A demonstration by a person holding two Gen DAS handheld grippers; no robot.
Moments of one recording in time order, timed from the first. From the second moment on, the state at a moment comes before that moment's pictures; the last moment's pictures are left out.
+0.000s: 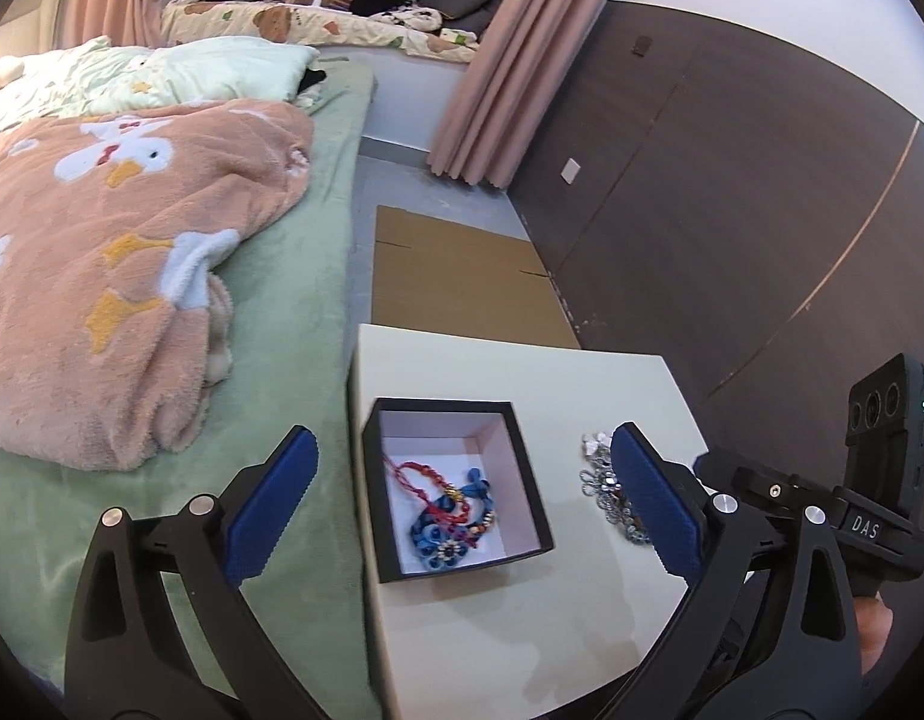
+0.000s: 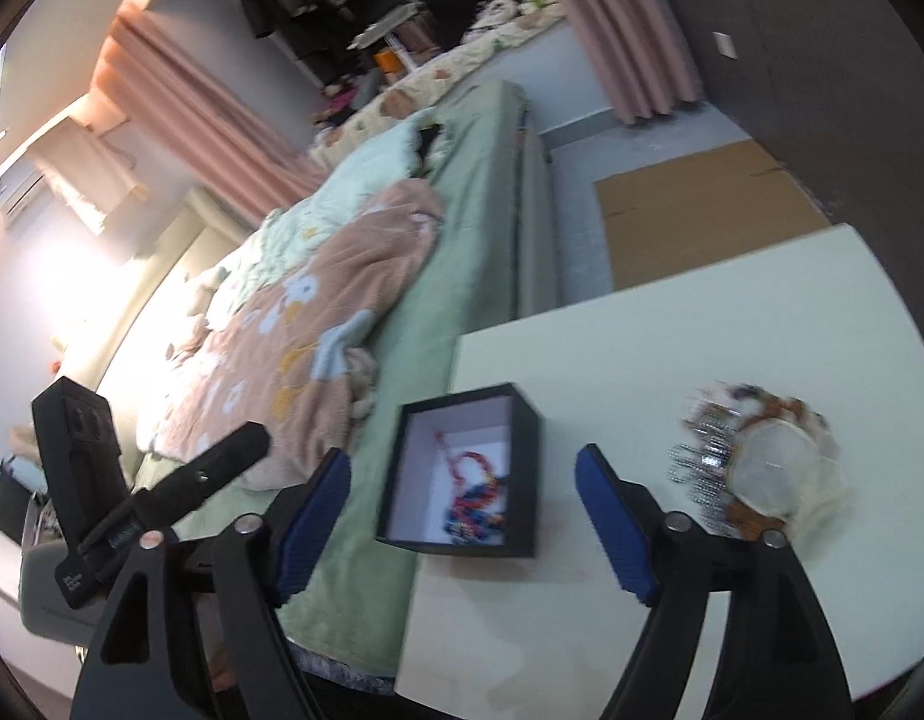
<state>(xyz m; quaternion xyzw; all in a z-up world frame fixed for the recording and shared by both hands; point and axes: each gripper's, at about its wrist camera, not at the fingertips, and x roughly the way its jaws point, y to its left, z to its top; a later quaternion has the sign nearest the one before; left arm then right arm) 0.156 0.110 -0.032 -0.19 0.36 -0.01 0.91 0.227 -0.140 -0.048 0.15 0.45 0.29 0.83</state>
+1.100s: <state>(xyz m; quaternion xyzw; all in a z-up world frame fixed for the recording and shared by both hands) 0.220 -0.040 -0.087 -0.14 0.43 -0.12 0.88 0.271 -0.258 -0.142 0.20 0.54 0.14 0.80</state>
